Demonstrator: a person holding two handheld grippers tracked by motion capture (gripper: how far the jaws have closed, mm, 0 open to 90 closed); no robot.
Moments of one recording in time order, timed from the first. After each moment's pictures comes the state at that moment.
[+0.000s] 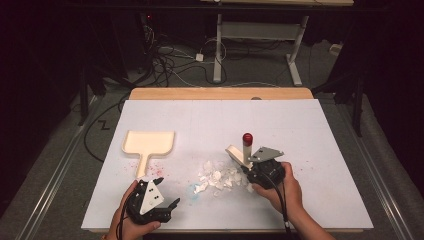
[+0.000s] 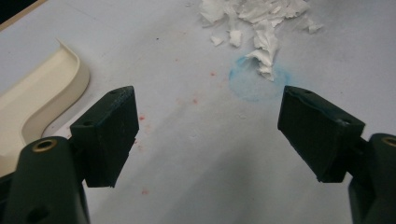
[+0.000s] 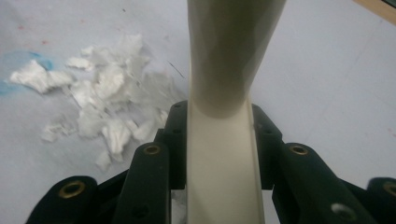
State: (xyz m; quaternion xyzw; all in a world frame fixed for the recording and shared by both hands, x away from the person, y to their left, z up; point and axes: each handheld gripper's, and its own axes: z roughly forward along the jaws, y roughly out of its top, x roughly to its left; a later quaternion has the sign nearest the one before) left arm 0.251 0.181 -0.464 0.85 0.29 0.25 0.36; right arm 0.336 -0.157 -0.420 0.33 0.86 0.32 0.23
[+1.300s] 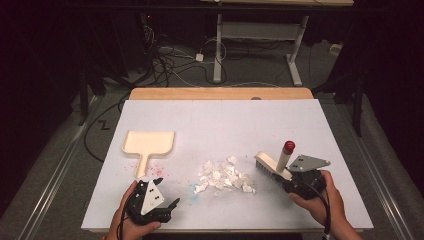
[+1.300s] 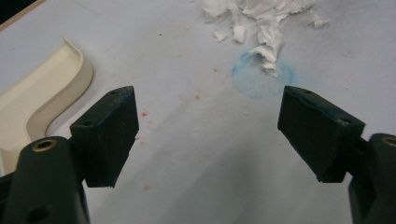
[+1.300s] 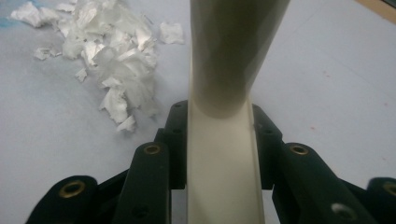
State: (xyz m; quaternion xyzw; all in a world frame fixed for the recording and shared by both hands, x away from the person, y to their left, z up) left arm 0.251 0.178 -0.464 0.85 0.29 0.25 0.35; right arm 0.308 -0.243 -0.409 0.33 0.86 0.31 0.22
